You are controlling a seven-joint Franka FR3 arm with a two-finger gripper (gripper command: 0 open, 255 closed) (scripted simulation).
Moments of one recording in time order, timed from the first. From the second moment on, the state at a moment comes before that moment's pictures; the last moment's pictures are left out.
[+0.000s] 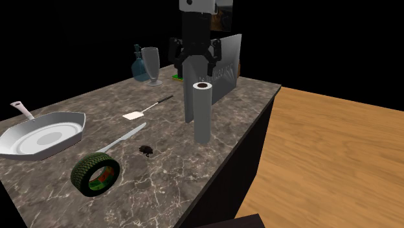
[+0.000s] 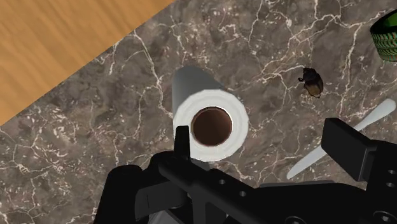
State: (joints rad) arm -0.06 -0.01 -0.20 -1.96 0.03 1.84 -0.49
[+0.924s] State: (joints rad) arm -0.07 0.12 -0.21 -1.94 0.06 1.95 -0.55
